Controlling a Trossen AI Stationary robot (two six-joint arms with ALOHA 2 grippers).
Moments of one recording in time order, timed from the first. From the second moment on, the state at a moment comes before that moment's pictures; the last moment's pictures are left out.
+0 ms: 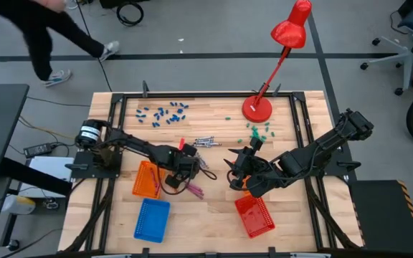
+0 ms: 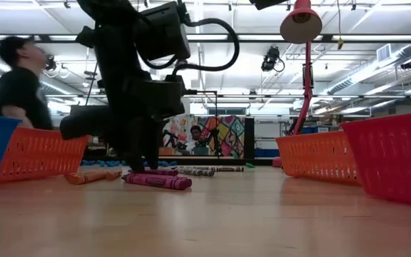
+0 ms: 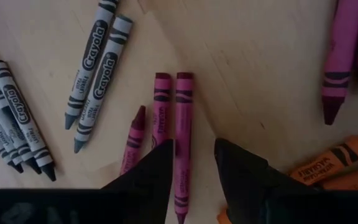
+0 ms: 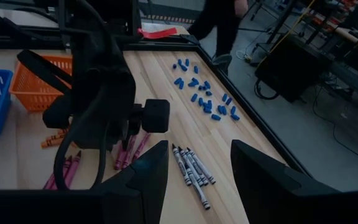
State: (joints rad) left arm -0.13 1.79 1.02 -0.51 -0.22 0.41; right arm 0.50 1.49 1.25 -0.55 0.98 0.39
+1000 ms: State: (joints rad) left arm -0.11 1.79 1.01 -0.48 -0.06 0.50; right arm 0.50 1.49 1.25 -0.55 0.98 0.39
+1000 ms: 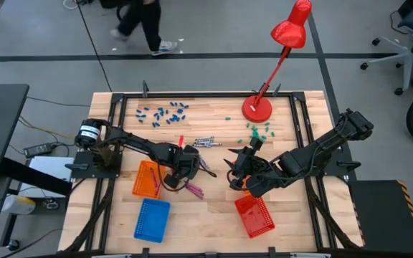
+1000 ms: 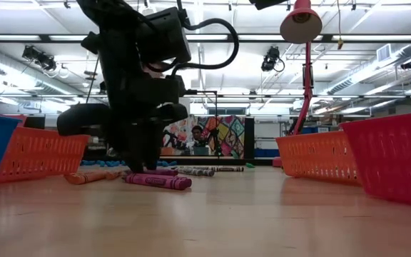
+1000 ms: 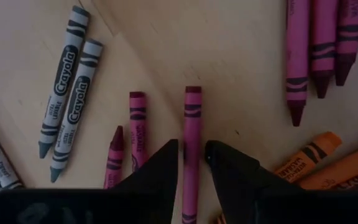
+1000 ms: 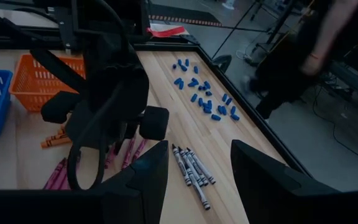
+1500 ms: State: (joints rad) left arm -0.10 1.79 1.01 -0.48 -0.07 0.46; right arm 0.50 1.49 1.25 -0.55 0.98 0.39
